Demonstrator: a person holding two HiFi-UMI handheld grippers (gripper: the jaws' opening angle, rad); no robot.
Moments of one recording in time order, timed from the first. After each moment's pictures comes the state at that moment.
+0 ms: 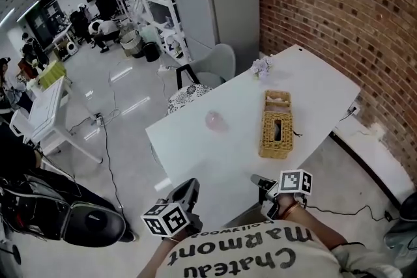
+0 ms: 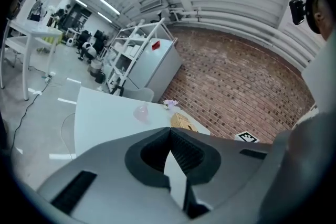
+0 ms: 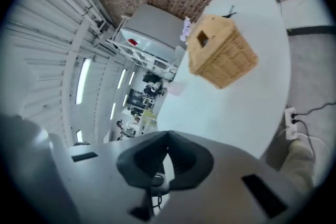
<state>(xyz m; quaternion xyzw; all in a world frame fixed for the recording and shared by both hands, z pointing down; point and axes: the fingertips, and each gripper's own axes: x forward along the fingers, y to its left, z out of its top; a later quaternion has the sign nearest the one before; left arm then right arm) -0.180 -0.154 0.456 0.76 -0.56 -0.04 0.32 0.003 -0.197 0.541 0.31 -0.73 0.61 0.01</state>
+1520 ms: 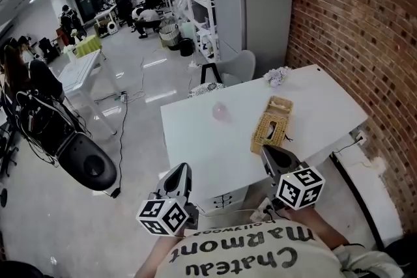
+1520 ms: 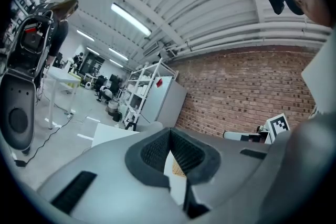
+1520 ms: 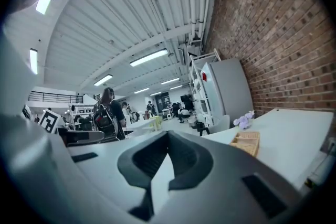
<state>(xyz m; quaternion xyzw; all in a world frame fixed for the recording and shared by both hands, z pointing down) -0.107 -0.052 0.349 0.69 -0.70 -0.11 0.15 0.084 -0.168 0.346 0.30 -0.94 0.13 0.02</state>
